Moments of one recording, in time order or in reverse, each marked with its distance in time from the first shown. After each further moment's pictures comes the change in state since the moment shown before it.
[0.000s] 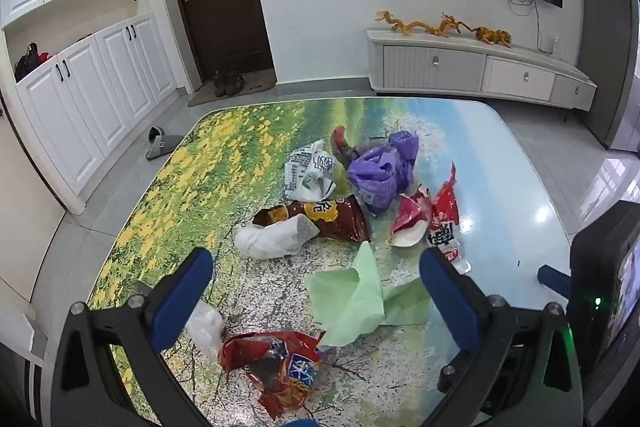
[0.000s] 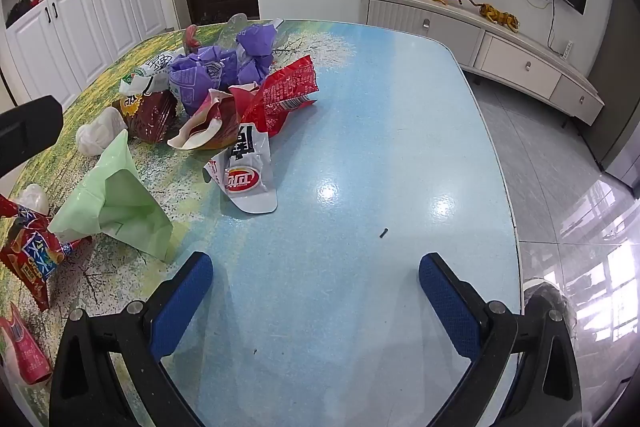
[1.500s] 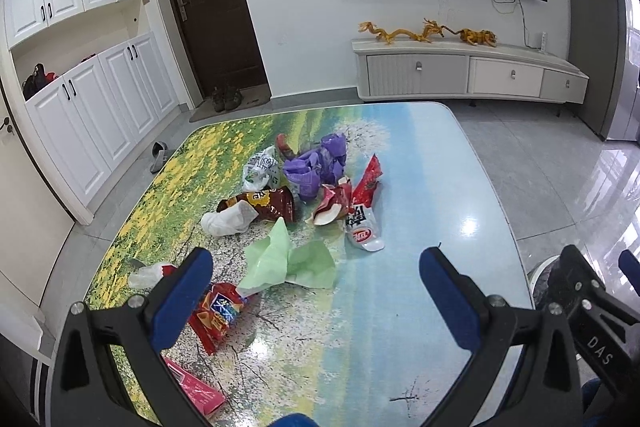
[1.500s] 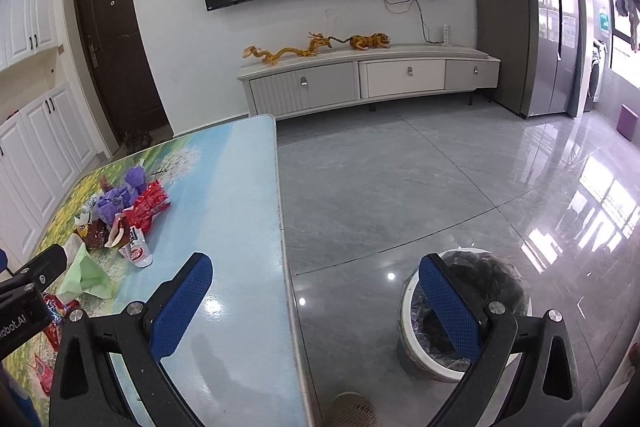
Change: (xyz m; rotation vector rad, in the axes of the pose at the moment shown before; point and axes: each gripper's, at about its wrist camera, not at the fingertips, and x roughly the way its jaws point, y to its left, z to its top) left arm -0.066 -0.081 -0.019 0.032 -0.039 0.029; right arm -0.115 -0.118 -0.058 0.367 -0.288 -0.174
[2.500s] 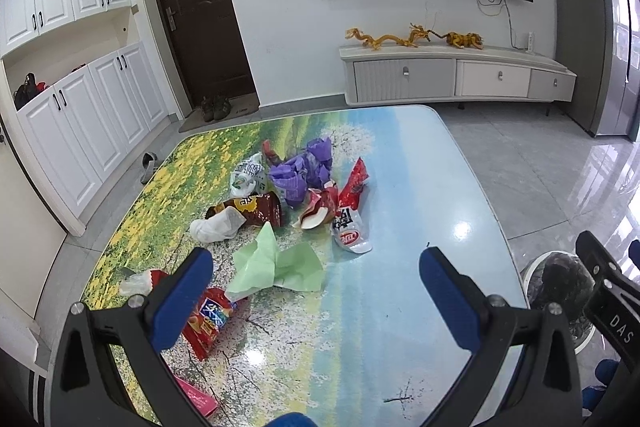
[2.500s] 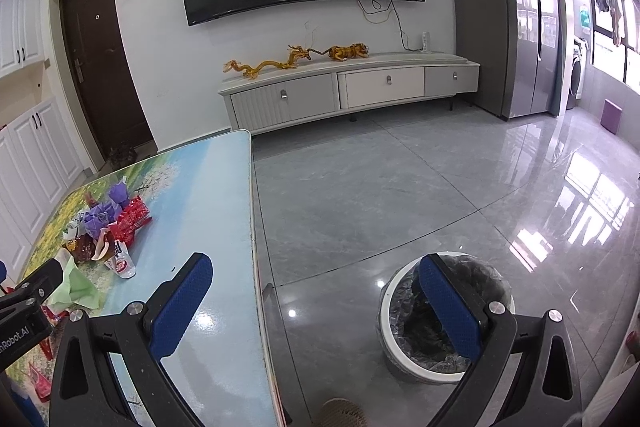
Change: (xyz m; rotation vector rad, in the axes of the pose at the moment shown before) left arm -0.002 -0.004 -0.004 0.029 -0.037 -0.041; right arm -0.017 -0.018 0.004 0.037 -0.040 -0.050
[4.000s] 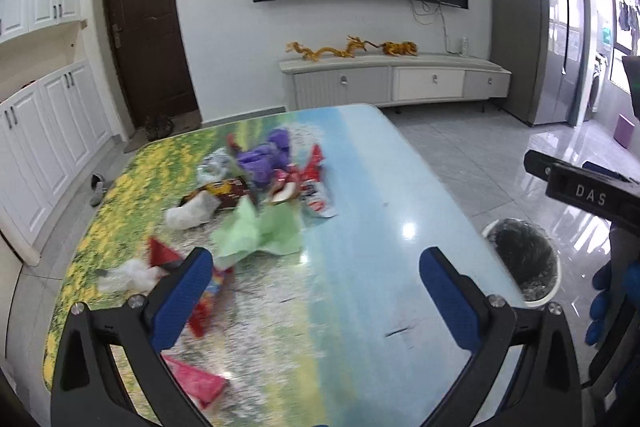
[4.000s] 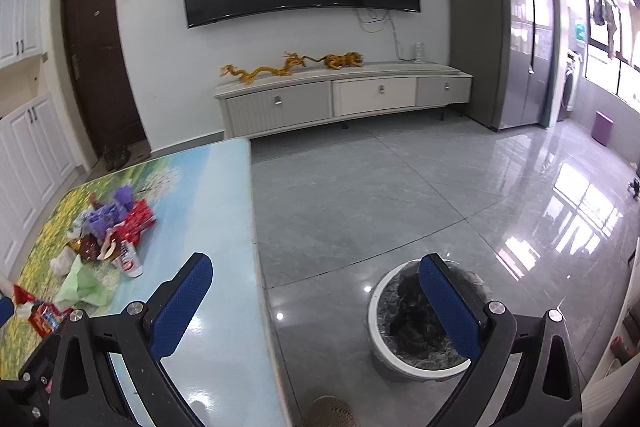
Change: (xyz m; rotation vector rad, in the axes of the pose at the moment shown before) left arm -0.036 0.042 -0.050 0.073 -0.076 -0.234; right arm -0.026 0.015 0.004 -0.046 -0.006 -0.033
